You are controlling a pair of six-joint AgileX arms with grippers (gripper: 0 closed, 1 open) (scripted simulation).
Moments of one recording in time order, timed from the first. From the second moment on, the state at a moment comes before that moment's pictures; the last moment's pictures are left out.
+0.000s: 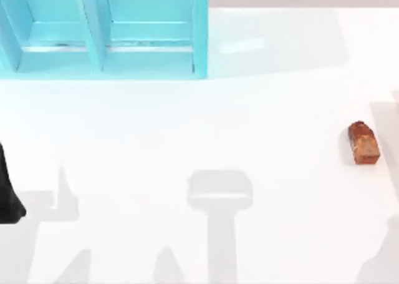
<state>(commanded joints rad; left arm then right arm) 0.00 0.00 0.00 0.00 0.00 0.00 -0.60 1.51 1.16 -1.20 0.00 -0.59</state>
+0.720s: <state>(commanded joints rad) 0.00 0.00 0.00 0.00 0.00 0.00 -0.60 1.57 1.03 -0.89 -0.05 -0.59</state>
